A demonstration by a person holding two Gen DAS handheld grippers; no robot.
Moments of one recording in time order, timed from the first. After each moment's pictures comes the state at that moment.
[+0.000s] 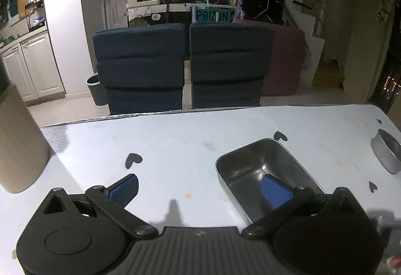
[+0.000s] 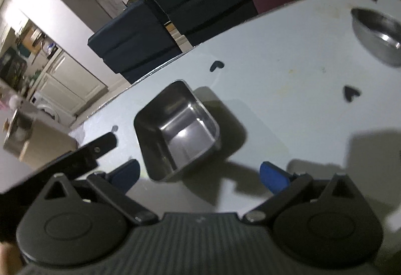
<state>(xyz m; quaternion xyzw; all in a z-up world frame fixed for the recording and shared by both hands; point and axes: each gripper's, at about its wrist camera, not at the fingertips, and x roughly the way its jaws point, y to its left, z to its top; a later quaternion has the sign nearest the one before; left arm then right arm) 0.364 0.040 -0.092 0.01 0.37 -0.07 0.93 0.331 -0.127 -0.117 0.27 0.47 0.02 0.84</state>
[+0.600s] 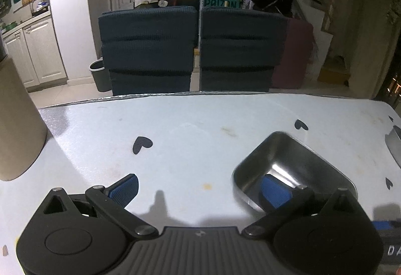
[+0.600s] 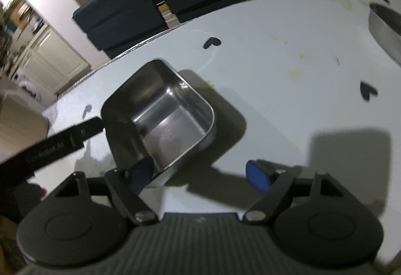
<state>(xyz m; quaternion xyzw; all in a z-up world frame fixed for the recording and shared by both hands) 0.379 0.059 -0.117 0.01 0.40 -0.06 0.92 0.347 -0.115 -0.146 0.20 0.51 0.01 0.84</state>
